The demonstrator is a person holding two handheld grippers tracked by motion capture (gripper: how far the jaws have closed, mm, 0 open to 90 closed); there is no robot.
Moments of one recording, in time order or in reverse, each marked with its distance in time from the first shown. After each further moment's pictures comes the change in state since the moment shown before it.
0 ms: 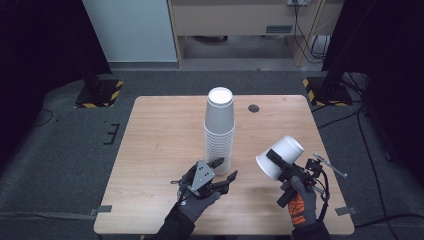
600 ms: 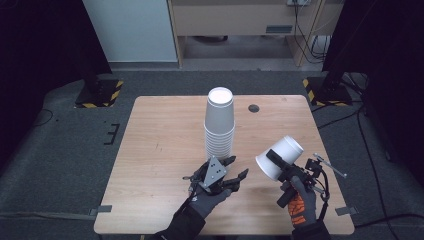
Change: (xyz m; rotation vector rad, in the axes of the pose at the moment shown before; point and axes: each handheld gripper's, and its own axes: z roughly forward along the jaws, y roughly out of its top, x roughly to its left) left arm -0.011 0.006 0.028 -0.012 -0.043 0.008; right arm -0.001 -0.001 0.000 0.003 0.010 0.012
